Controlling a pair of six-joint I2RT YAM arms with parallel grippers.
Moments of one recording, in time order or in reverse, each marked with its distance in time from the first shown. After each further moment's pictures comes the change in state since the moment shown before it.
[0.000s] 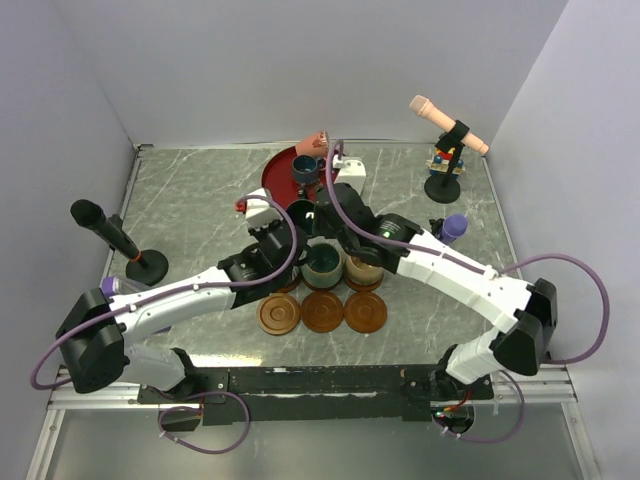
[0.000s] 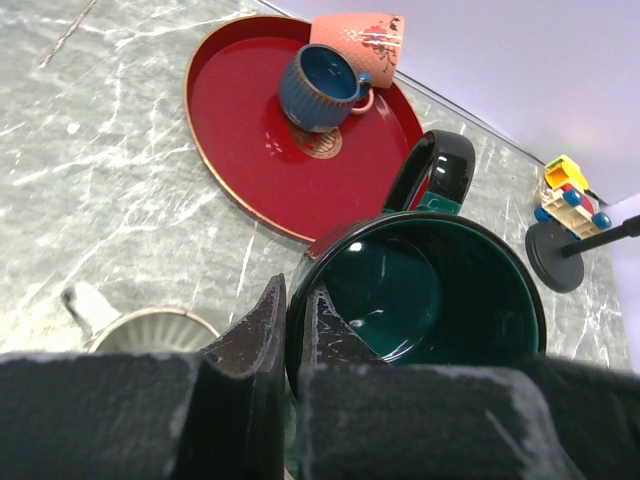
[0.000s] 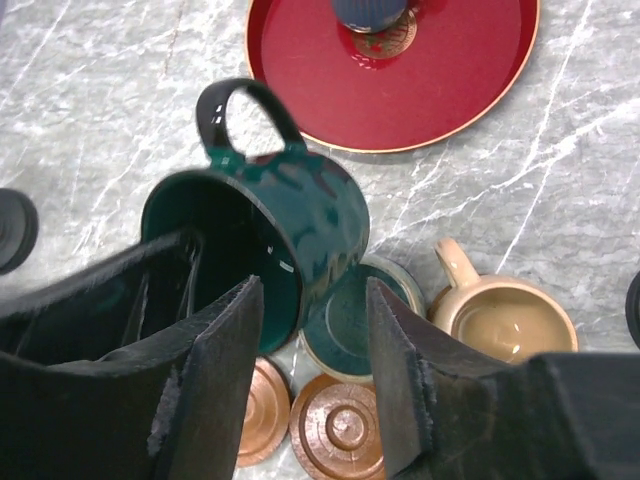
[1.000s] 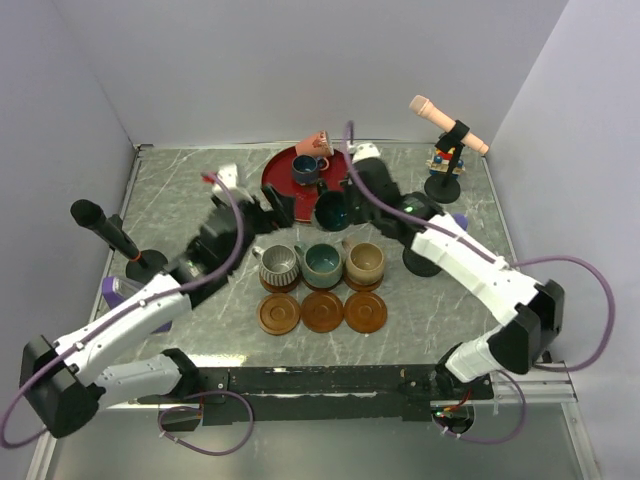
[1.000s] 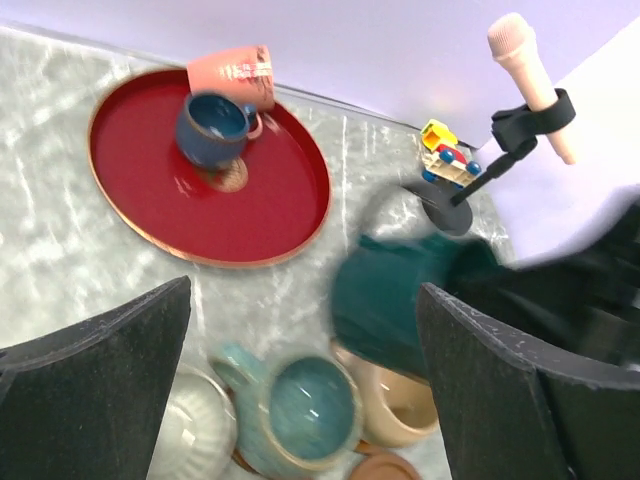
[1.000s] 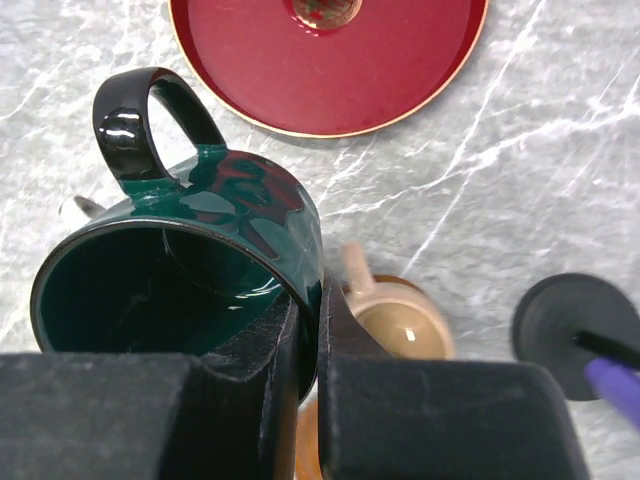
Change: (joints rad) left arm 0.143 -0.262 -0.072 0.105 0.420 0.286; right arm -0.198 0.026 0.037 -0.078 -0.208 -0.253
